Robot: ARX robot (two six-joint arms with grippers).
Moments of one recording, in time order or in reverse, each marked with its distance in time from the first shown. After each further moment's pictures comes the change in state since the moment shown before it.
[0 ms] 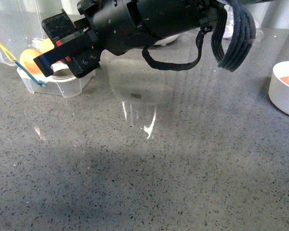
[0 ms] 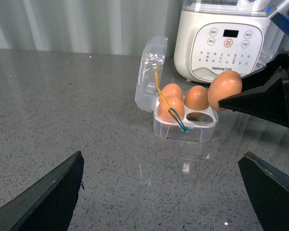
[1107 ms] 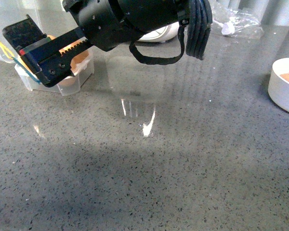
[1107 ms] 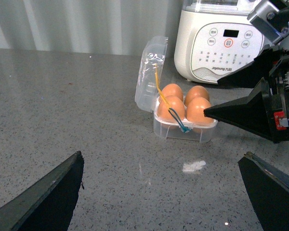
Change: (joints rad) left arm 0.000 0.000 0.000 0.000 0.000 0.000; right arm 0.021 0.034 0.059 -0.038 0.022 -0.019
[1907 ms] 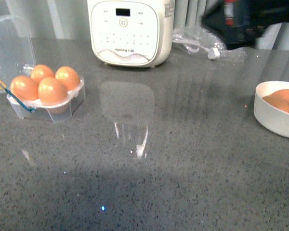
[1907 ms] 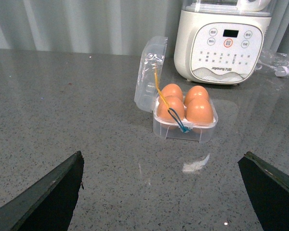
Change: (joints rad) left arm 0.000 0.000 0.000 0.000 0.000 0.000; right arm -0.385 -0.587 -0.538 0.159 0.190 0.166
